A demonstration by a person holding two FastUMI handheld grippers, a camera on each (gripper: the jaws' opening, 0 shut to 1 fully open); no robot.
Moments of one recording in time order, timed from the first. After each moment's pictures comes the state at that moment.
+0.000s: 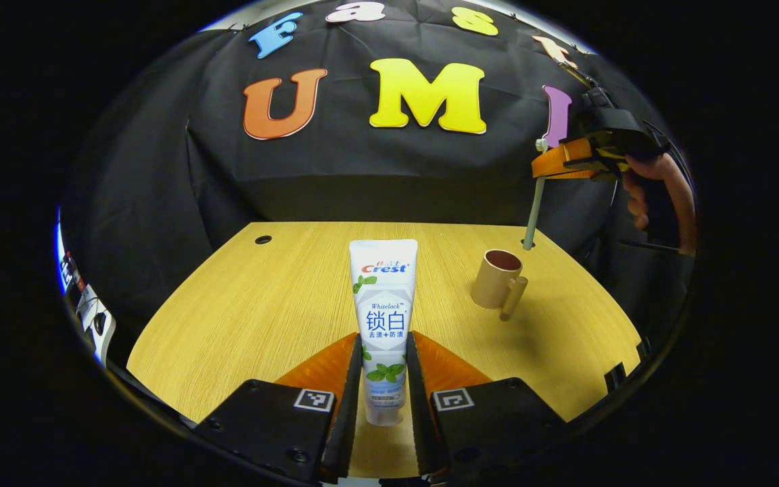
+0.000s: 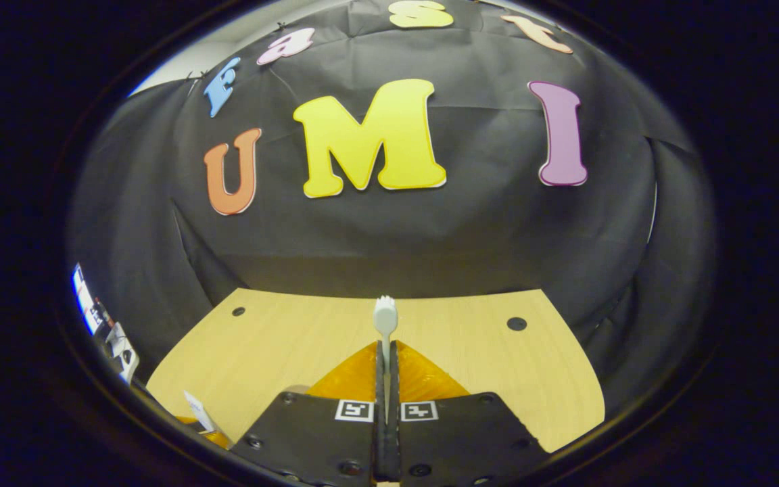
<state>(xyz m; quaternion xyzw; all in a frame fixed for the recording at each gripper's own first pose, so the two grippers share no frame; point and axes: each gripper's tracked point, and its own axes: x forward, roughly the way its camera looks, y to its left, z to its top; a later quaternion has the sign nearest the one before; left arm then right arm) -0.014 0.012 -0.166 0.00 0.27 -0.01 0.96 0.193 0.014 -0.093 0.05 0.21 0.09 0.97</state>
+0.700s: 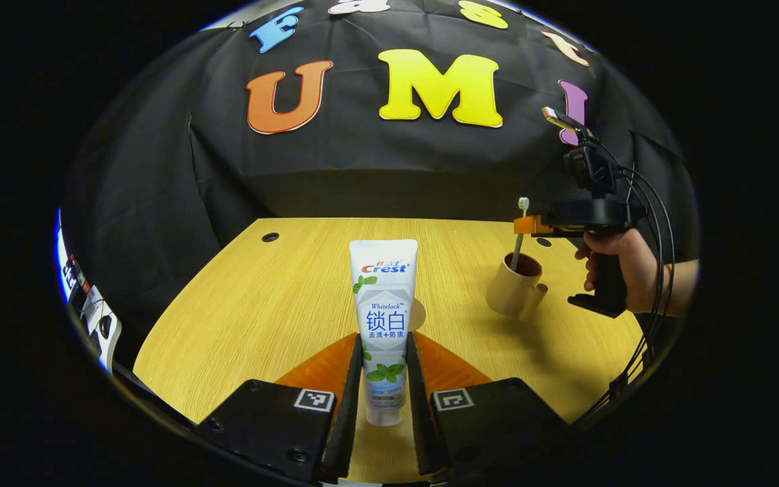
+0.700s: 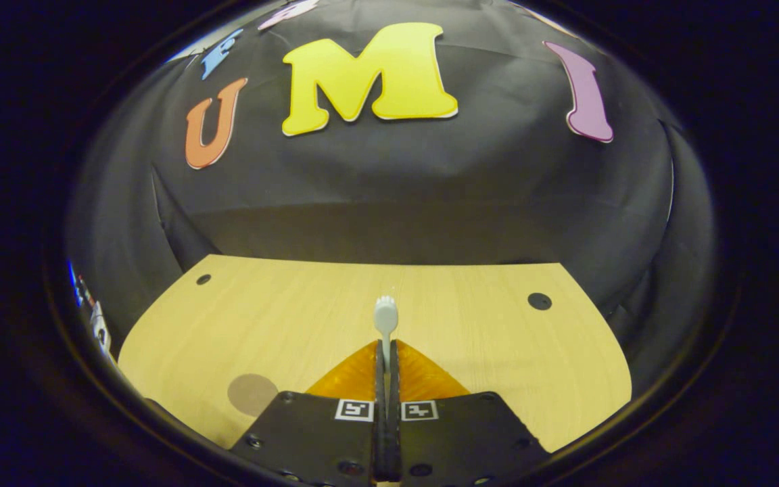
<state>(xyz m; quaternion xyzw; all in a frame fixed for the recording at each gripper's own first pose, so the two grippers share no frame) 0.007 0.021 -0.167 0.00 0.29 0.01 0.96 0.249 0.028 -0.224 0.01 0.28 0.08 0.96</state>
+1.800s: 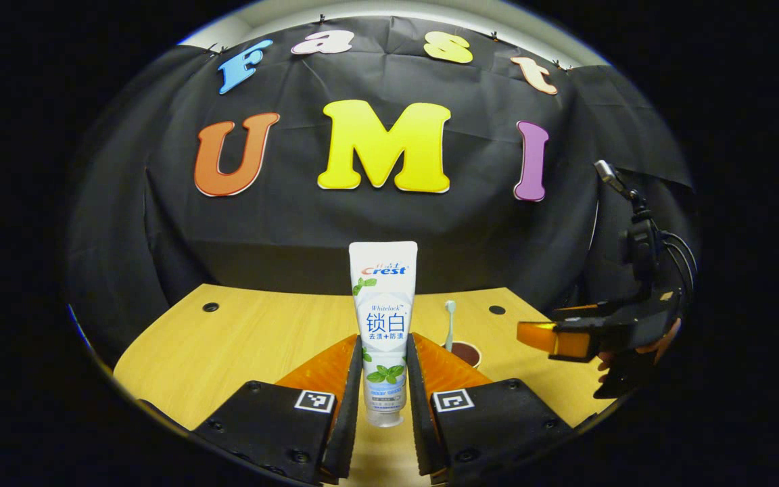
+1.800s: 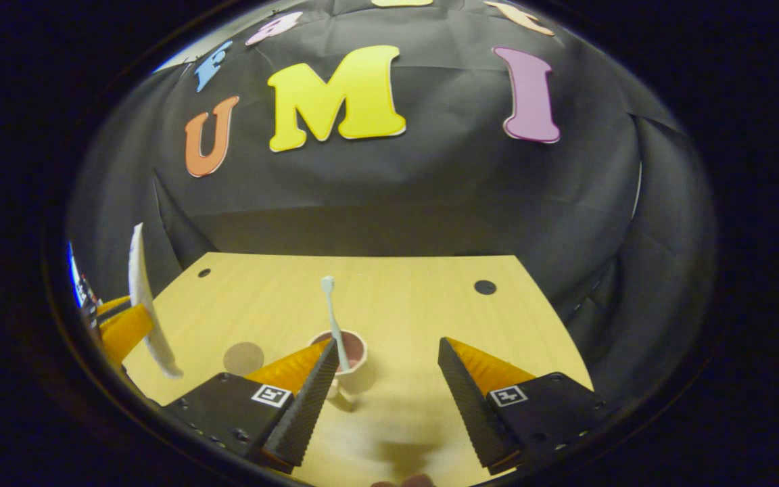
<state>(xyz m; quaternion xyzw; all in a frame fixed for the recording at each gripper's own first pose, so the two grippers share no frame) 0.108 -0.088 -0.092 -0.02 0.13 -0.08 0.99 0.150 -0.092 -0.179 0.03 0.27 0.05 0.96</state>
